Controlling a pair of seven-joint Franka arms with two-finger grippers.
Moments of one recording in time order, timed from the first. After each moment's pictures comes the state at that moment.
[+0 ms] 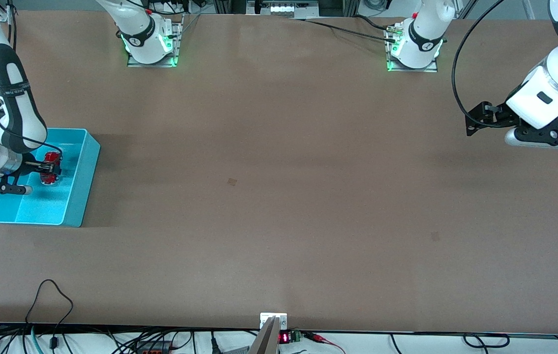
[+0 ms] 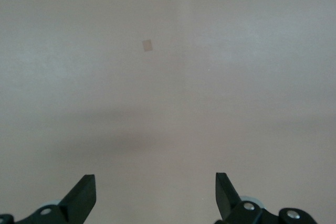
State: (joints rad) left arm -0.07 0.03 -0.06 -1.61 0.03 1.62 -0.05; right arm -0.20 0.51 -0.20 -1.95 -0.04 2.33 -0.25
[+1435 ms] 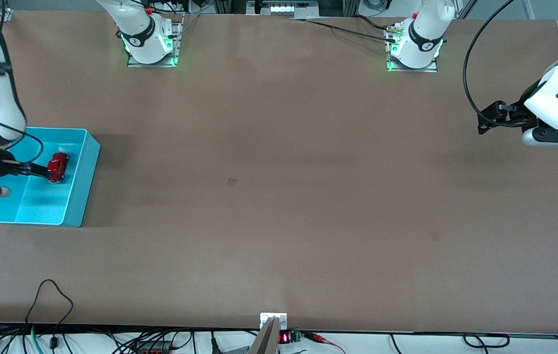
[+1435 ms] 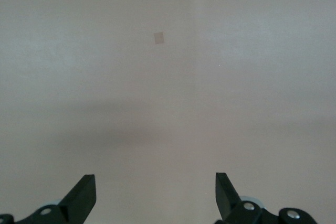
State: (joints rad) left arm -0.02 0.03 -0.05 -1.61 0.03 1.59 -0.05; right arm -0.19 0.32 -0.13 -1.85 -0.04 2.14 -0.25
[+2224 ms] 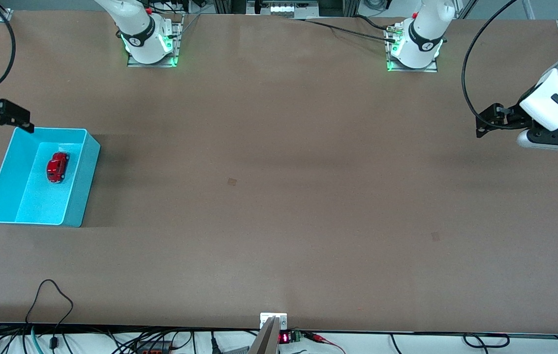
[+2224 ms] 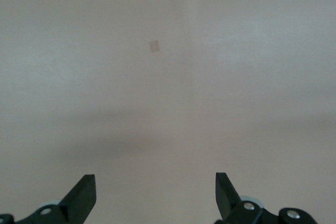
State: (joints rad) left arm -0.02 0.03 -0.05 -1.63 0.03 1.64 0.01; right arm -0.03 0.04 -0.02 -1.57 -0.04 1.57 -0.20
